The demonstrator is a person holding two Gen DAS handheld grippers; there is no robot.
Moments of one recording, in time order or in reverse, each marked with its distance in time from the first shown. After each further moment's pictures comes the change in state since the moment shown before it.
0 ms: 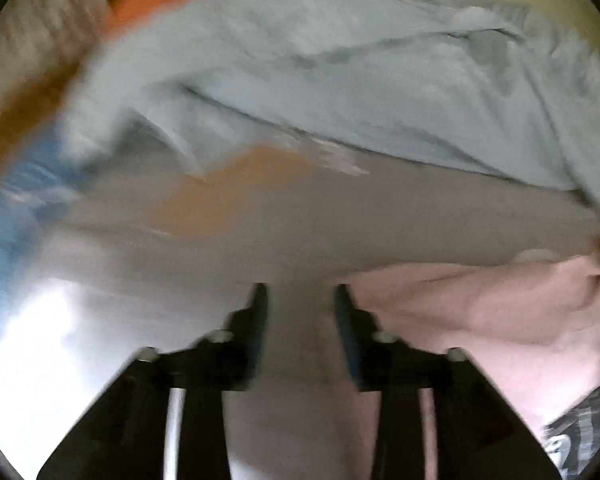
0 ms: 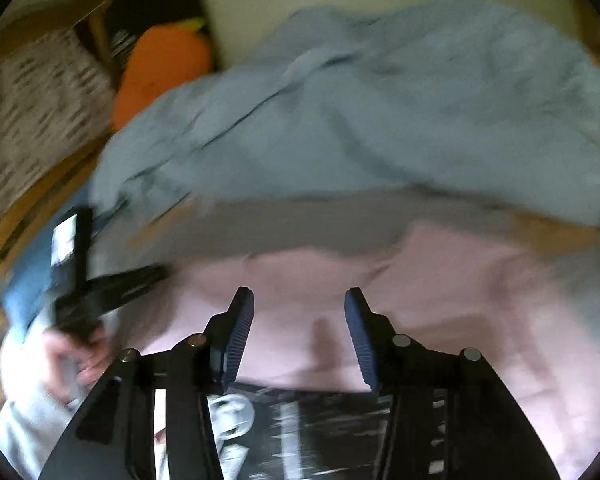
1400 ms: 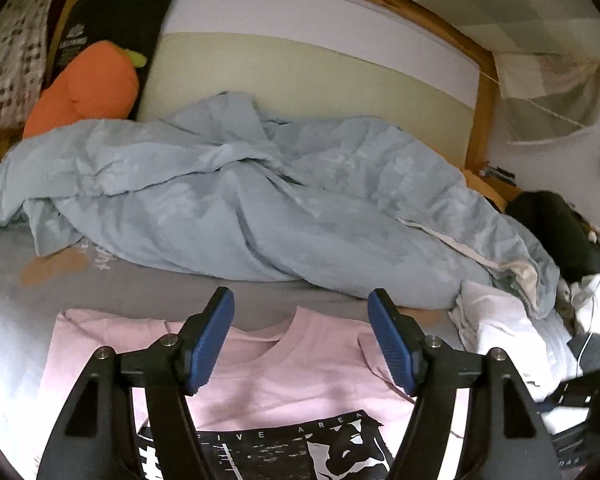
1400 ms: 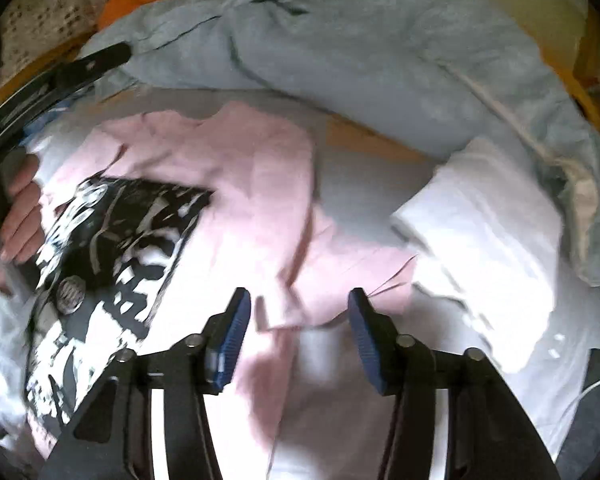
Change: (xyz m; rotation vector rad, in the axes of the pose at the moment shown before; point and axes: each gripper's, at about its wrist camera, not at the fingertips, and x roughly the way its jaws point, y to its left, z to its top) left arm -0.183 -0.174 -0.031 -0.088 -0.407 -0.516; right arm -0.126 -0.164 -0.046 -0.274 0.326 -0.115
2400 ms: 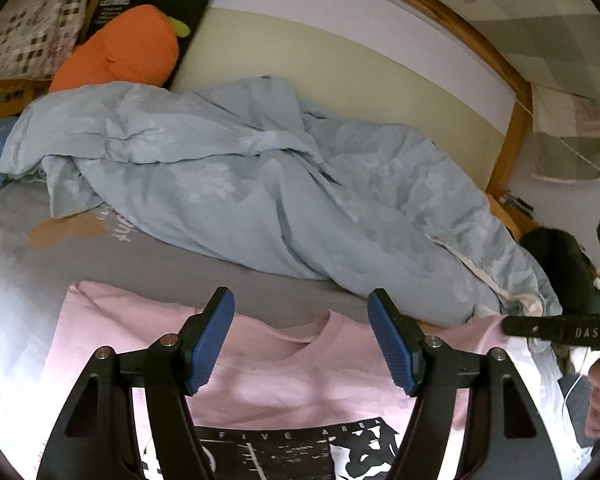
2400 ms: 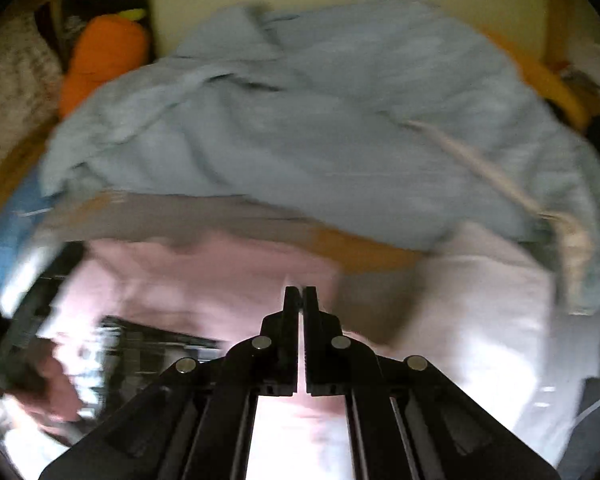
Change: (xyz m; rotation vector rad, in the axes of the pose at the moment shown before) left arm 0.002 0.047 0.004 -0.157 0.027 0.035; right arm -0.016 -0.002 0.120 0.192 -0.108 0.005
